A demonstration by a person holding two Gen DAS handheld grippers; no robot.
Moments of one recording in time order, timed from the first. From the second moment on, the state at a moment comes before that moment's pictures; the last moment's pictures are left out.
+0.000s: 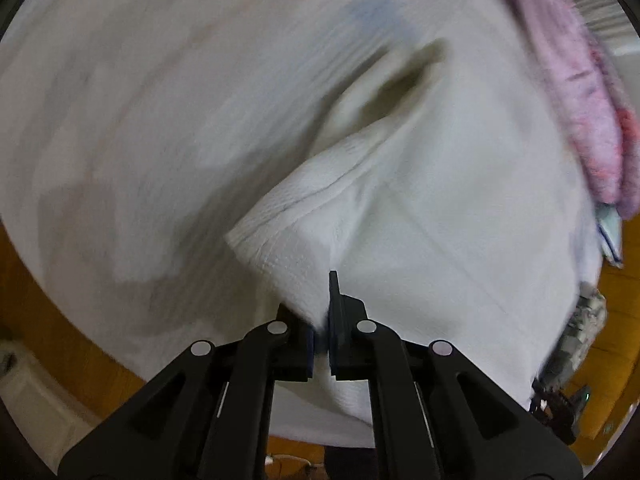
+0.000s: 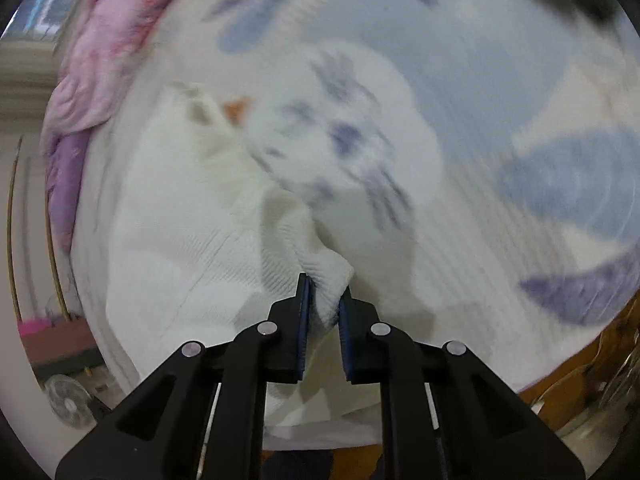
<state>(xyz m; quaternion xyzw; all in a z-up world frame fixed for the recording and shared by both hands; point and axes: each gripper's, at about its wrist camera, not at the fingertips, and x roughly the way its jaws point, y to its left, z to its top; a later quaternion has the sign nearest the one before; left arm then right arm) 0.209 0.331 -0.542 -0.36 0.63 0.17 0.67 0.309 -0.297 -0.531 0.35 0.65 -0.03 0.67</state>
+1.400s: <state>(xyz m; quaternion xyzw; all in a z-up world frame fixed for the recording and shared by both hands) 0.206 0.360 -0.581 -0.35 0.65 0.12 0.67 0.441 0.032 -0.546 0.10 0.68 0.09 0.72</state>
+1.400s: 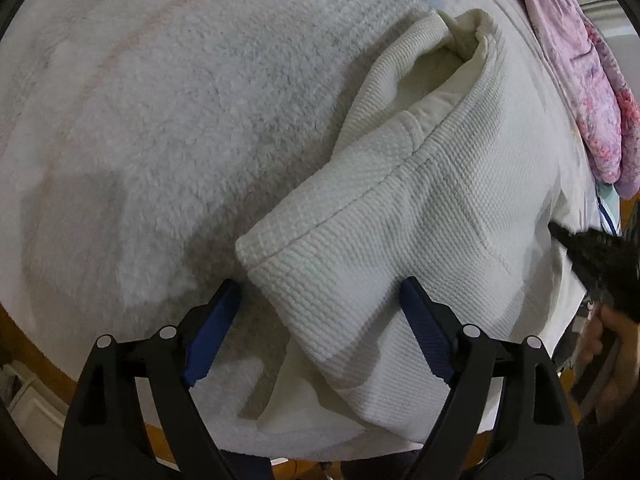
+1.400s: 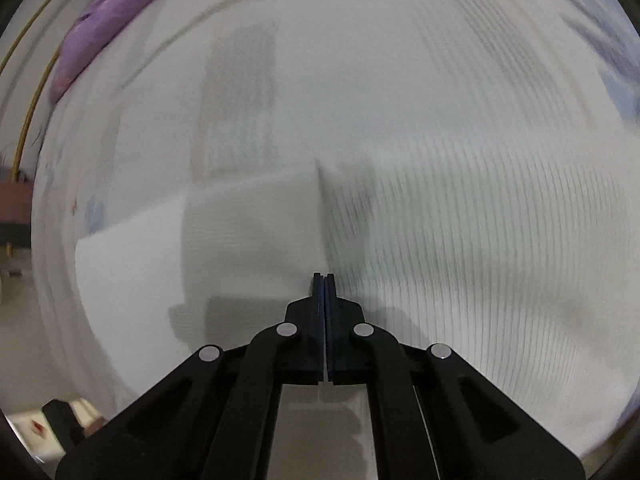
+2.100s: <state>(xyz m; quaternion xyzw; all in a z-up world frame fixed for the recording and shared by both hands) 0.199 0.337 -0.587 -0.29 0.67 0.03 0.68 0.293 0.031 -0.556 0.13 0.70 0.04 0.70</state>
